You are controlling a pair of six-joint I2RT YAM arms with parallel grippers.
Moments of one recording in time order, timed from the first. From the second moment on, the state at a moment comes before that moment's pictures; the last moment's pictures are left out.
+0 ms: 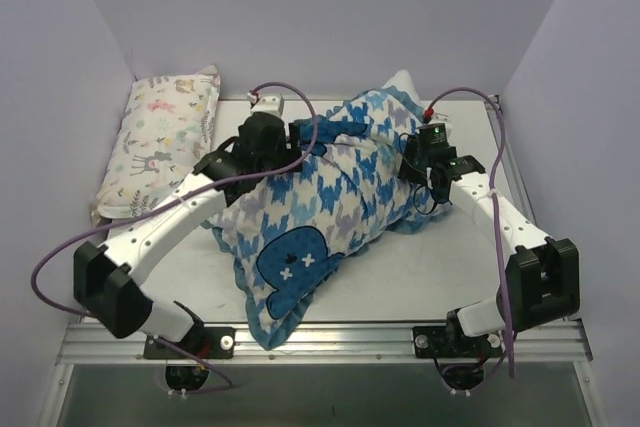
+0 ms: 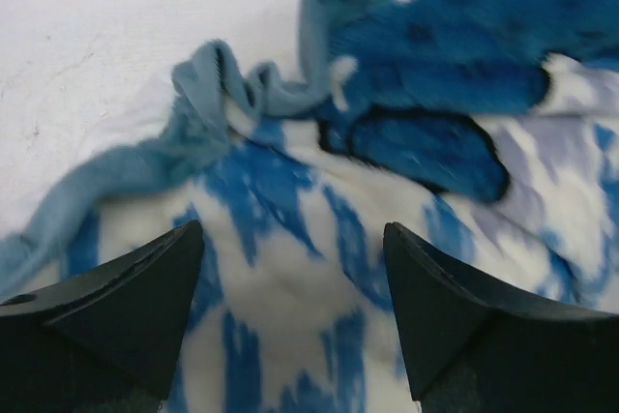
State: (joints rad) left arm -0.64 1.49 1.38 -0.51 -0.34 -0.48; right arm 0.28 1.43 1.07 -0.44 0.18 0.38
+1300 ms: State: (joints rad) left arm -0.51 1.35 1.24 -0.46 -0.21 -0.57; right arm 0.87 1.27 1.24 -0.64 0.28 0.46
